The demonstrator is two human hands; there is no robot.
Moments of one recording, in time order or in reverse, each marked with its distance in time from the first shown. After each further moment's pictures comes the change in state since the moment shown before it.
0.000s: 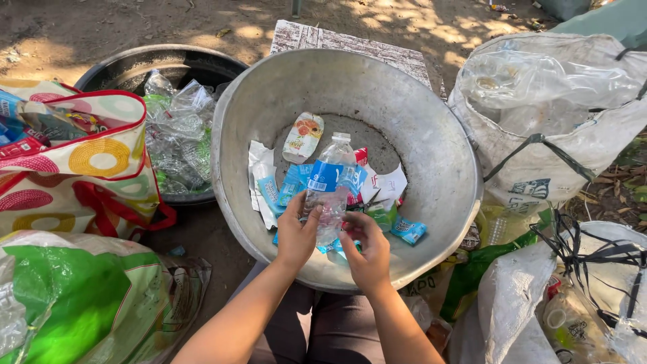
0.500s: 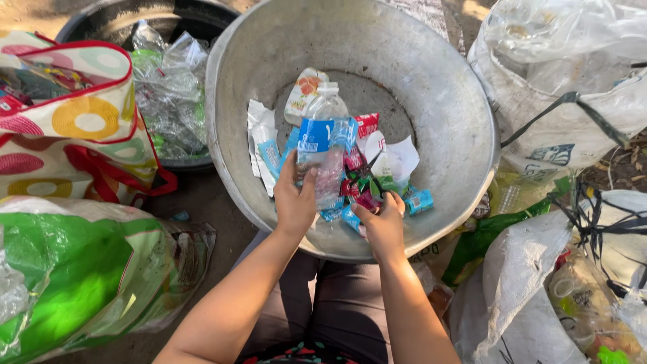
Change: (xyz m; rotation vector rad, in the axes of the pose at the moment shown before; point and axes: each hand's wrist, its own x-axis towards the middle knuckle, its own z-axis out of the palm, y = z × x) left_hand 0.005 -0.020 0.001 0.040 0.118 0.025; right_hand 0.006 0.074 -0.025 -0.148 0.111 0.607
